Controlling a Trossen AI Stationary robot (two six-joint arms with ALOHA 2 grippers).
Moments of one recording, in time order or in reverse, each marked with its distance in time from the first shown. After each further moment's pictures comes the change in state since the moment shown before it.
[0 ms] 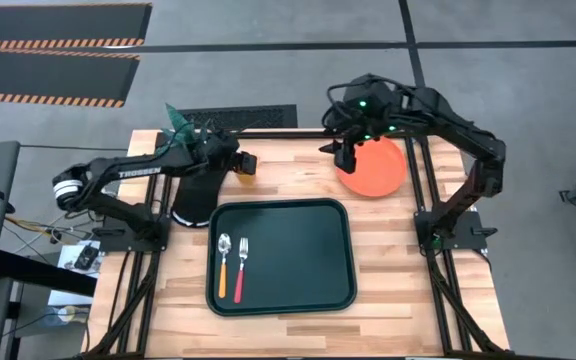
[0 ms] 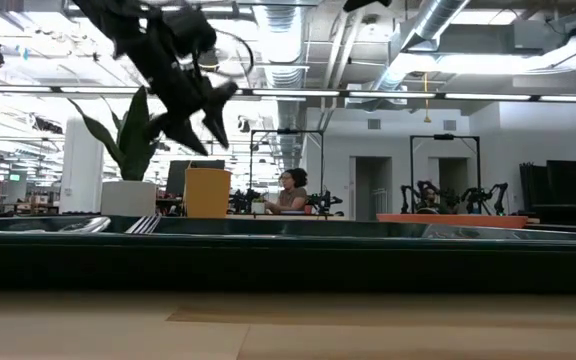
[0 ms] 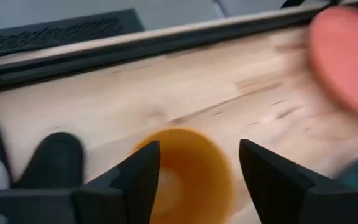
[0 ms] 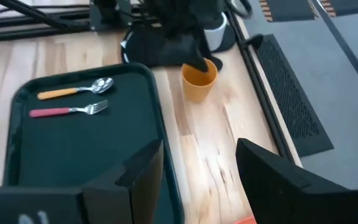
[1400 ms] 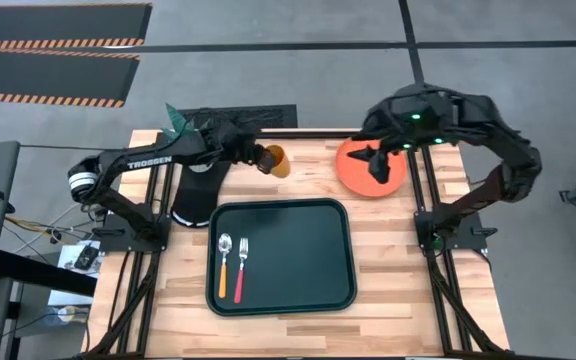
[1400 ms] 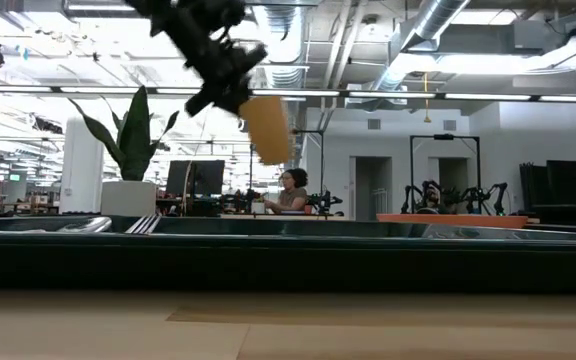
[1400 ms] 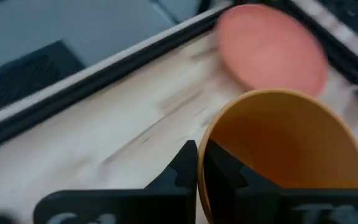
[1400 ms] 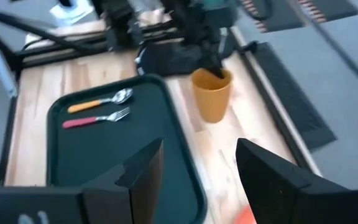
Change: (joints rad) left arm -0.060 0.136 0.320 -0.119 0.136 0.198; right arm 0.140 -0.190 -0.019 -0.088 0.123 0.187
